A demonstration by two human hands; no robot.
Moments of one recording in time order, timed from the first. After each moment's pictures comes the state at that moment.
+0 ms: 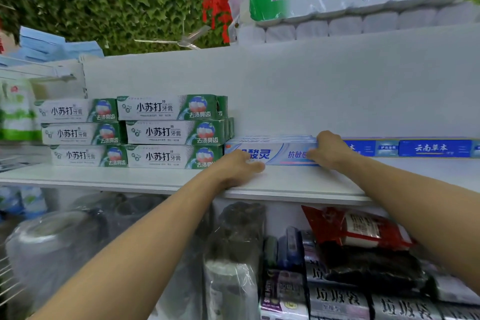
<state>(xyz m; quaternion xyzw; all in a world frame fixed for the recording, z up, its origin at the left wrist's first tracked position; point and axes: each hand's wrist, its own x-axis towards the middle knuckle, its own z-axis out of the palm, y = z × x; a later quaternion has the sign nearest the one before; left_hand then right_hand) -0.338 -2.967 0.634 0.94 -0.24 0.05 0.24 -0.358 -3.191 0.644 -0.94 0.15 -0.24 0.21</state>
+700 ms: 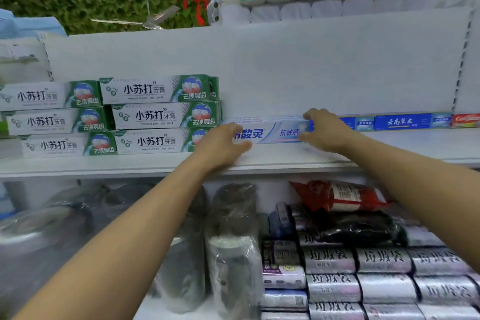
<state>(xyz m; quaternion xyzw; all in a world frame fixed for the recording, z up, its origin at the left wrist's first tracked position) -0.340 -2.930 0.627 0.89 -0.31 0.16 0.29 -0.405 -3.163 0.640 -0.94 0.12 -0.27 0.14</state>
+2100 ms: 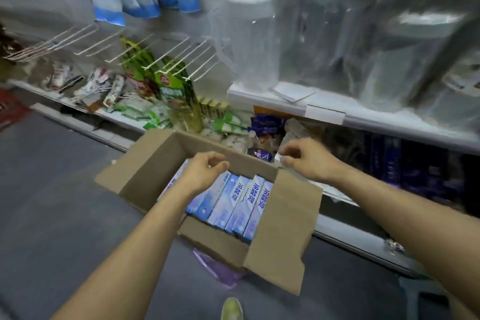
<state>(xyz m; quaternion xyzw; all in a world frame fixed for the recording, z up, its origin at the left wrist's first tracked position) -0.454 -2.416 0.260 0.90 0.07 -0.12 0.41 -0.443 -2.667 0.284 -0.93 -0.09 0.11 0.34</state>
